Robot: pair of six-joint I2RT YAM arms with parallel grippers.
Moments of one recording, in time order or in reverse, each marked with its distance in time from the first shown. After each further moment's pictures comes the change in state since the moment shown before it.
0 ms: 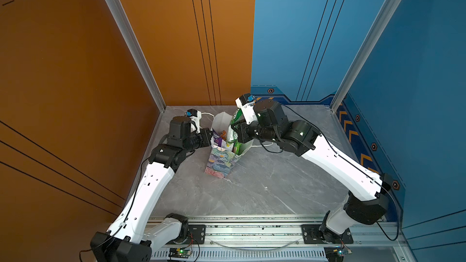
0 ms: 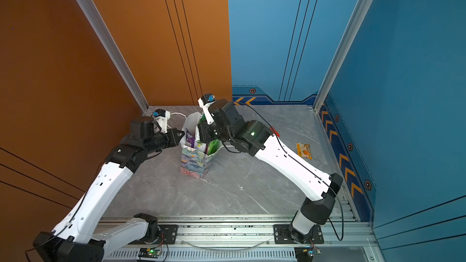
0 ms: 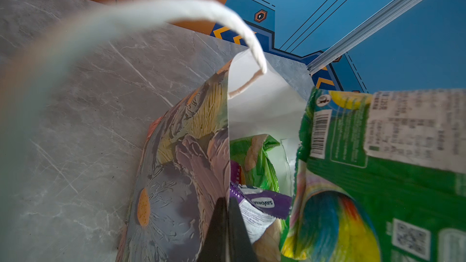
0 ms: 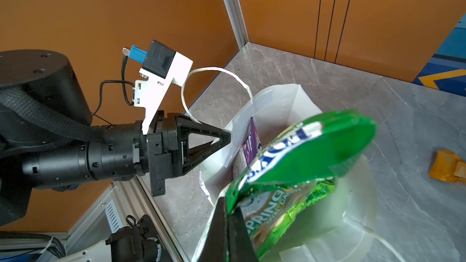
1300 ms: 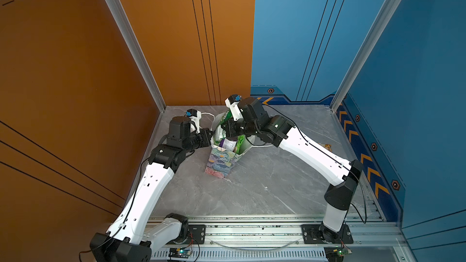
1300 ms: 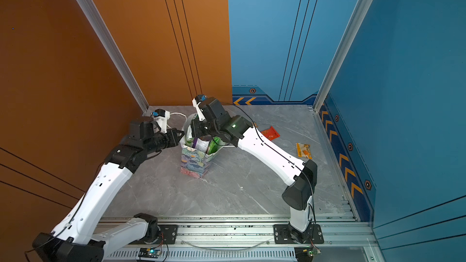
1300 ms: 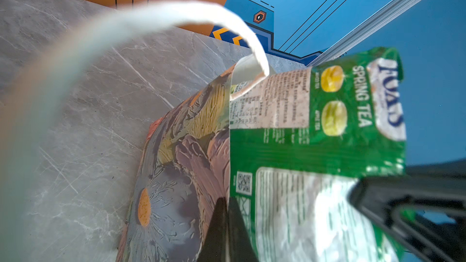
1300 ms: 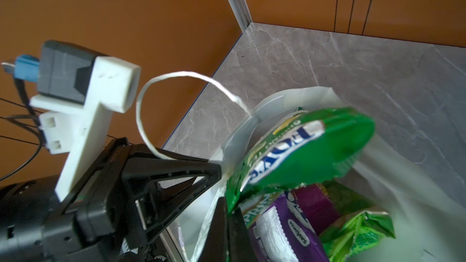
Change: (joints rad) left arm 0.000 -0.006 0.000 0.000 0.000 0.000; right arm -0.073 0.200 0.073 0.070 -0.108 0.097
